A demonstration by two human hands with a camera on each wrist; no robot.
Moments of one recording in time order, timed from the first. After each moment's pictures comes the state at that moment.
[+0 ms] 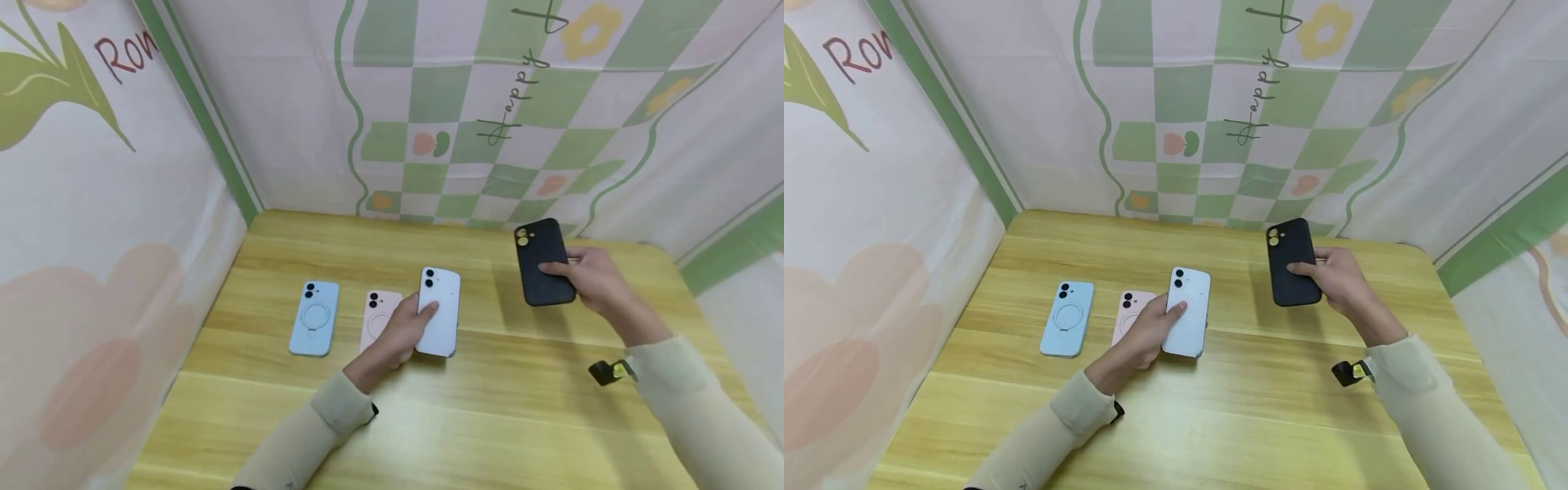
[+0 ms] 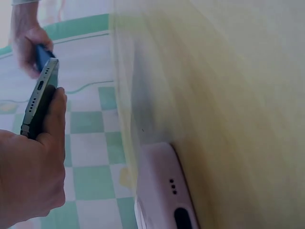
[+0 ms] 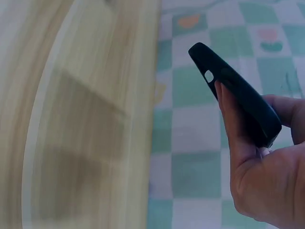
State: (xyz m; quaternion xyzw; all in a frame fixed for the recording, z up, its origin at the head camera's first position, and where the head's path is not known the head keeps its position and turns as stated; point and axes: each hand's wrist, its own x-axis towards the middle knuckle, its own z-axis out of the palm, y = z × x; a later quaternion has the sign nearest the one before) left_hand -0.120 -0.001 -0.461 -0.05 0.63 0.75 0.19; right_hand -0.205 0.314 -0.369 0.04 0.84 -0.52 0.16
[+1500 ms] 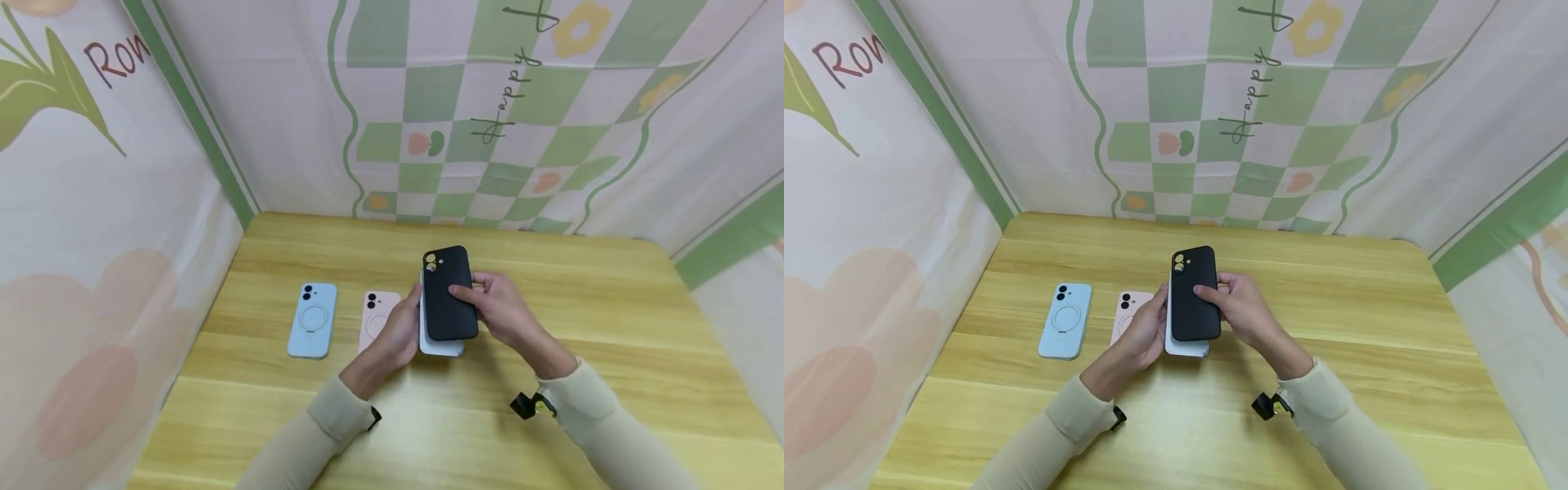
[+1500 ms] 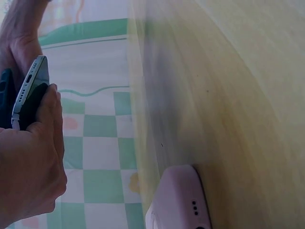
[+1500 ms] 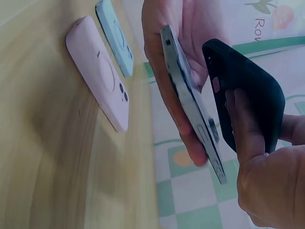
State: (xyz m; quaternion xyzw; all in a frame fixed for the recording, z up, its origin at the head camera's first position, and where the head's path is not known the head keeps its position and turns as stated) left_hand -0.115 0.001 -0.449 -0.01 0.44 0.87 0.21; right_hand -0.144 0.181 -0.389 -0.03 0.70 -0.68 0.22
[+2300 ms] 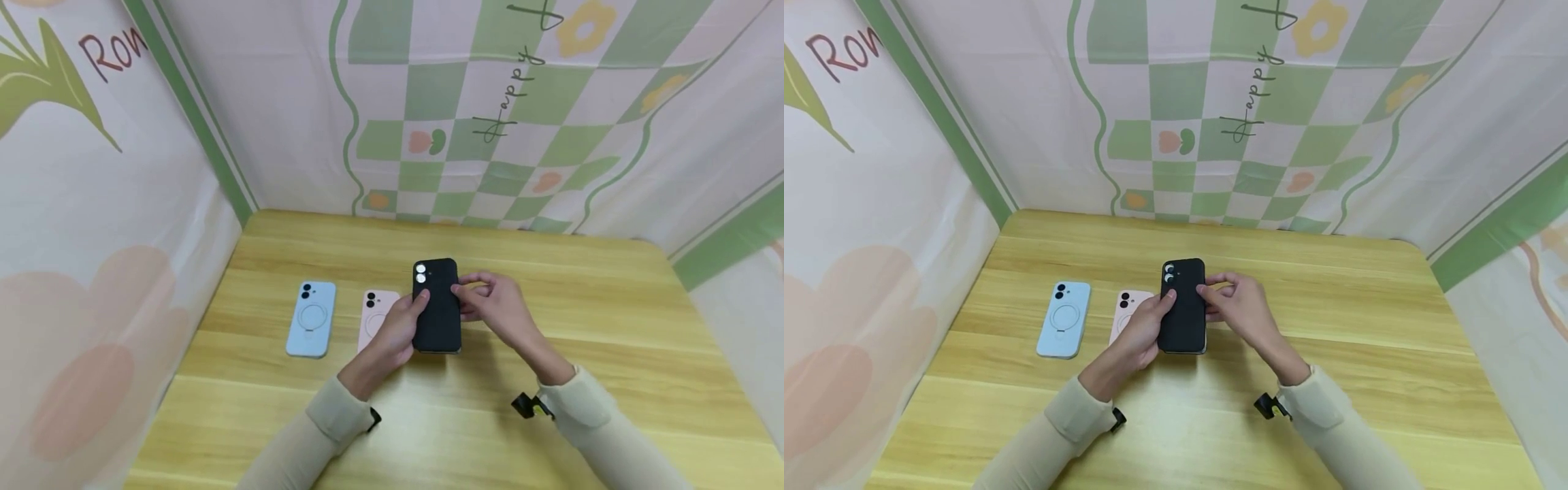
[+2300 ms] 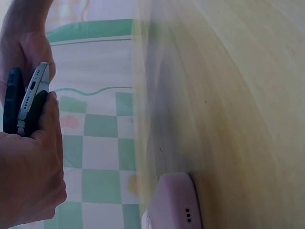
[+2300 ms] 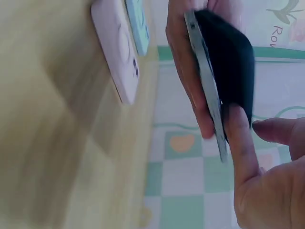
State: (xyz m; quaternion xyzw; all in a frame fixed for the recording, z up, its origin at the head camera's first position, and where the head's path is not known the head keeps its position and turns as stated) left_hand -0.116 -0.005 -0.453 -0.03 0.48 0.85 0.21; right_hand -0.139 0.183 -0.393 -0.04 0.81 -0.57 0.13
